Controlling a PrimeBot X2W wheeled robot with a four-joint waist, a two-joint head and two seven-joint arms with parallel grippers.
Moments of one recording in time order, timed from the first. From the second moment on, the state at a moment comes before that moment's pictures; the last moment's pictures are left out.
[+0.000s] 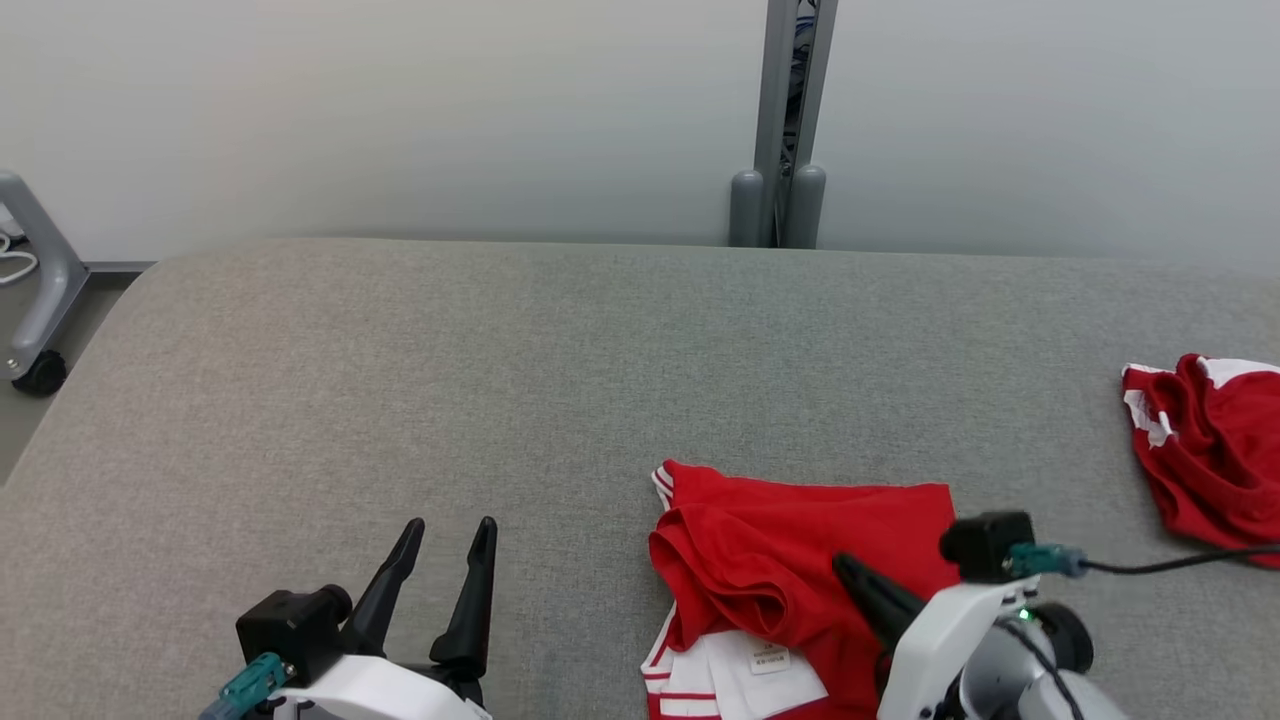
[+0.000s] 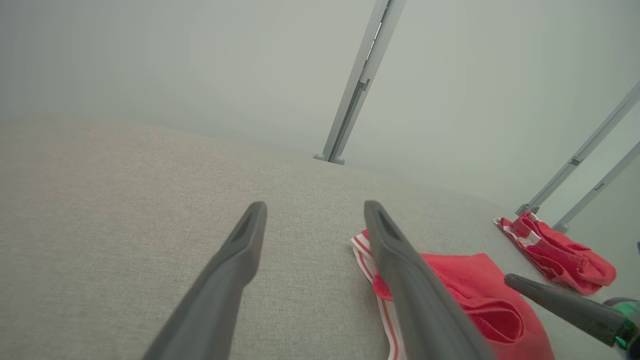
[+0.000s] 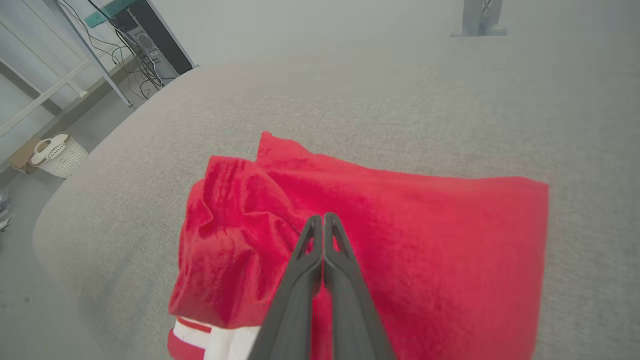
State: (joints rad) left arm -0.06 0.37 -0.60 0.00 -0.82 0.27 -0.23; right arm -0.23 -0.16 0.44 0.40 0.57 0.13 0.15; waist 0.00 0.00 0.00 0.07
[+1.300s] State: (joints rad) left arm -0.05 0.40 -0.57 -0.05 -0.83 0.30 -0.22; right arm -0.24 -0.31 0.56 0.32 0.68 0.13 0.04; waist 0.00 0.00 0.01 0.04
